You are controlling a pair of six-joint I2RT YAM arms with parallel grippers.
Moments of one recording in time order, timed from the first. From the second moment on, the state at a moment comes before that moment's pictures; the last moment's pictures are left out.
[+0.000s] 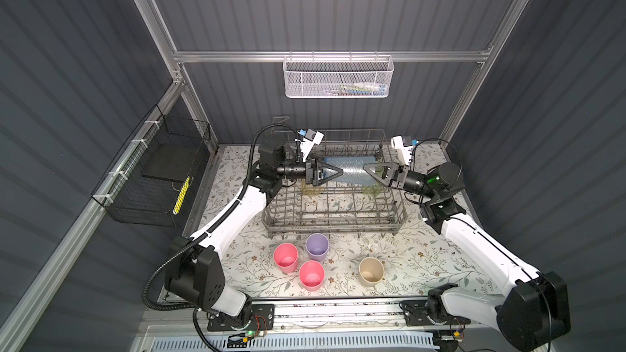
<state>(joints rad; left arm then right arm) -0.45 1.51 1.28 0.12 1.13 -0.49 0.31 1.20 0.87 0.66 -0.99 1.18</state>
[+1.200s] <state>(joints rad) -0.46 1.51 1.26 0.15 1.14 -0.50 0.29 1.15 0.87 0.58 -1.00 1.14</state>
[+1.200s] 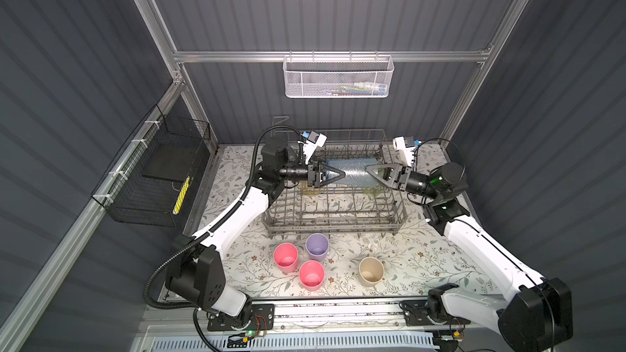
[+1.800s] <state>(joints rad) -0.45 1.47 1.26 0.15 1.07 -0.50 0.20 1.03 0.87 0.41 -1.00 1.03</state>
